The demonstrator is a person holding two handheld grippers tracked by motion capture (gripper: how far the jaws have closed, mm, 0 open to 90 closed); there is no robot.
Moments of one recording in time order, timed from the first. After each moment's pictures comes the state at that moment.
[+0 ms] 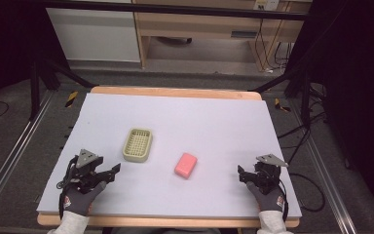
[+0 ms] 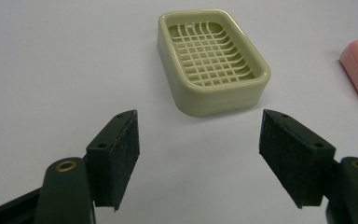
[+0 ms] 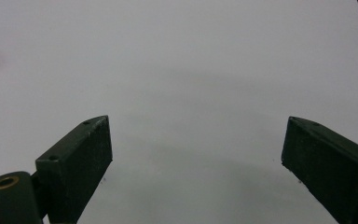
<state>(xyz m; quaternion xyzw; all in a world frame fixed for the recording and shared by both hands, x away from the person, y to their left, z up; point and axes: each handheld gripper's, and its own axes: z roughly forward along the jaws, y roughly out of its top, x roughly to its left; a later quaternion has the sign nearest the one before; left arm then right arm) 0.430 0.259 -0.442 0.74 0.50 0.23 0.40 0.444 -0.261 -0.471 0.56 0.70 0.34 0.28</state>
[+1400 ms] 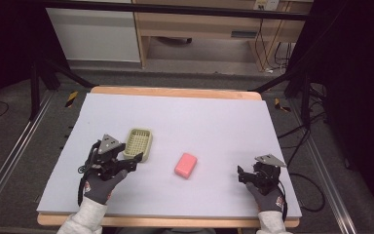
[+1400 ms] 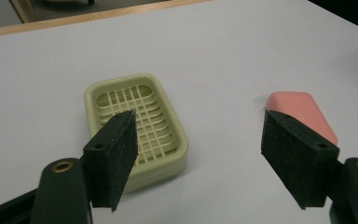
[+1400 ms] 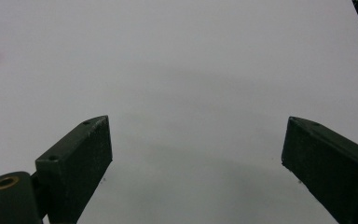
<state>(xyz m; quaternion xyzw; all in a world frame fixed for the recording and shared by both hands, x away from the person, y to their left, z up) 0.449 0.196 -0.399 0.76 0.44 0.21 0.44 0.443 -0.258 -0.471 0.56 0.70 0.33 0.29</state>
